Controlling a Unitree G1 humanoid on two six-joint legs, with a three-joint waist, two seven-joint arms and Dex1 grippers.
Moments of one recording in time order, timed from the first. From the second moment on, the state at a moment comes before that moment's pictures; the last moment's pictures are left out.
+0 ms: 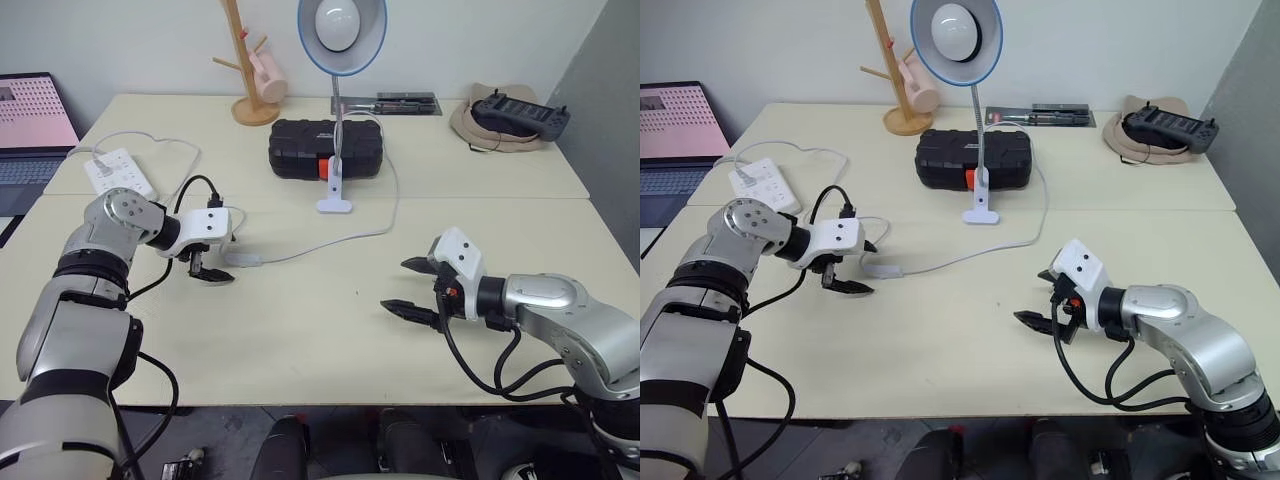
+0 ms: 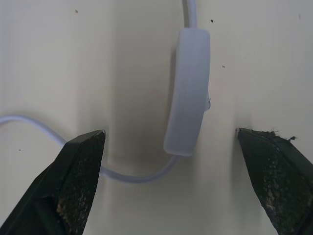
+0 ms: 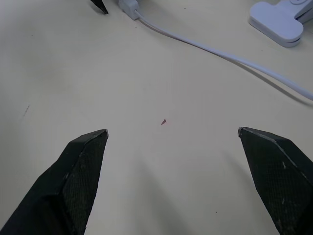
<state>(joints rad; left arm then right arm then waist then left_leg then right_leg) -1.08 0.77 -0.33 1.22 0.27 -0.45 -1.35 -0.33 -0.69 0.08 -0.60 0.50 0.98 0.70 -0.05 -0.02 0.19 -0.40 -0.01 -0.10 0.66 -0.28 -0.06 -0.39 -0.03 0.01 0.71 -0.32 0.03</state>
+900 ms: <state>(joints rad) -1.08 0.68 -0.24 1.08 0.08 -0.26 -1.58 -0.28 -0.78 0.03 -0.61 0.55 0.99 0.72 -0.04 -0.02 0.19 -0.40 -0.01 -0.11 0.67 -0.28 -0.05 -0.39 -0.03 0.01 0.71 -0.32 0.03</state>
